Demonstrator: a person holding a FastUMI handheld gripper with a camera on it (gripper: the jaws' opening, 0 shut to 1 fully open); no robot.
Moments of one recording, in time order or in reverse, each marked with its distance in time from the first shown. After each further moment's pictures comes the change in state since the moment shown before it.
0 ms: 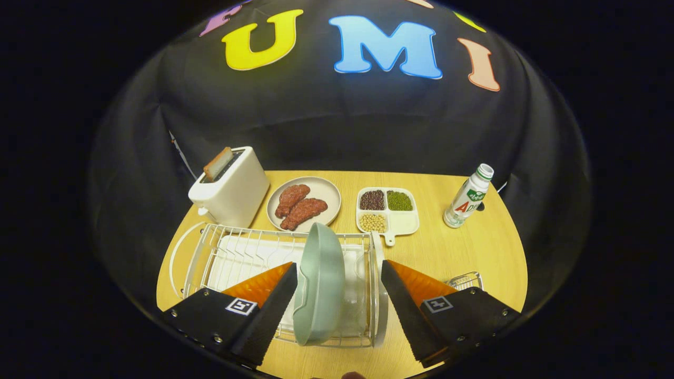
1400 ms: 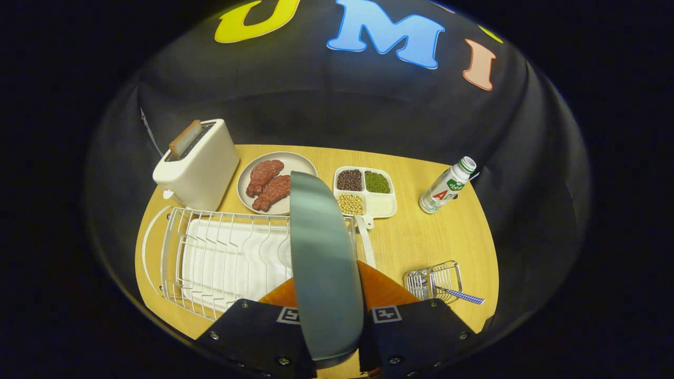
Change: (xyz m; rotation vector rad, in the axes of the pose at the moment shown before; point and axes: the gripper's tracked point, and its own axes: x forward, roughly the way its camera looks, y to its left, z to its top) arm -0.023 -0.005 0.003 -0.024 0.085 -0.174
